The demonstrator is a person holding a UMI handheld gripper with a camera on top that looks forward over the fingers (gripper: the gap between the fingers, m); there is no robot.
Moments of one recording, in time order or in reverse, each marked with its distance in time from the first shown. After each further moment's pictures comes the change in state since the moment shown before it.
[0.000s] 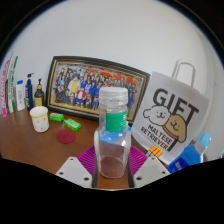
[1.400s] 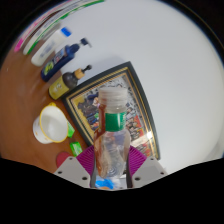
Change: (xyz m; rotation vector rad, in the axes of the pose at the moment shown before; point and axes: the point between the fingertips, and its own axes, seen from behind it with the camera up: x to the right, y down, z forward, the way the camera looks) arm -0.176 -0.170 0.058 0.084 0.166 -0.887
